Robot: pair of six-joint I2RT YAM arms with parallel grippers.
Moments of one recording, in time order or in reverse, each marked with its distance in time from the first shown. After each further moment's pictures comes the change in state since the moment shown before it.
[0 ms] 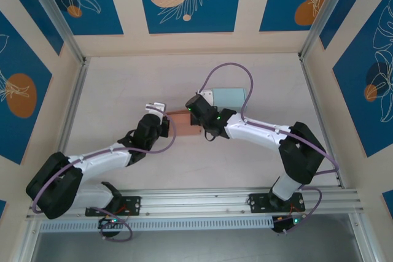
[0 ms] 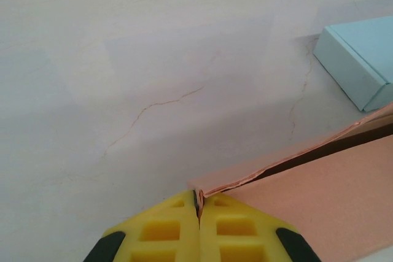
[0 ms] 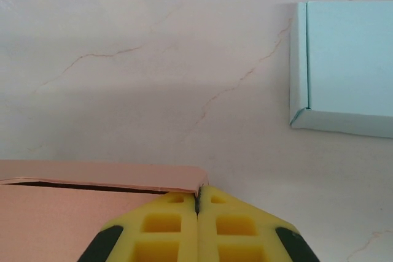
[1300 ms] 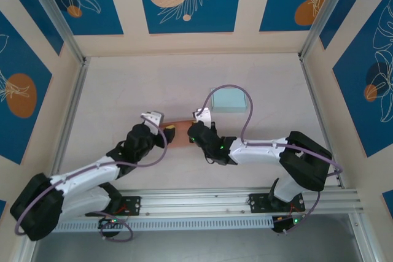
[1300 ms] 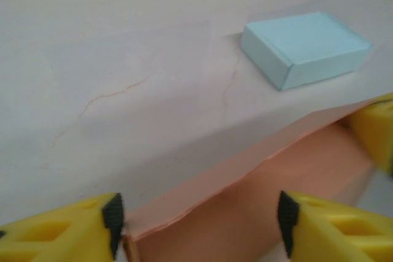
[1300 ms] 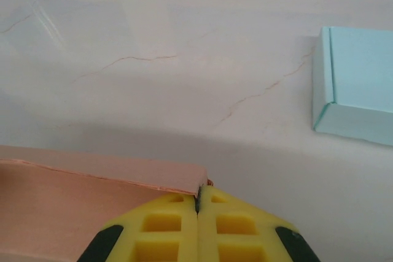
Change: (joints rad) left arm -0.018 -0.264 -0.142 -0.018 0.186 0.003; right arm 0.175 -0.084 -0.353 0.501 0.203 -0.138
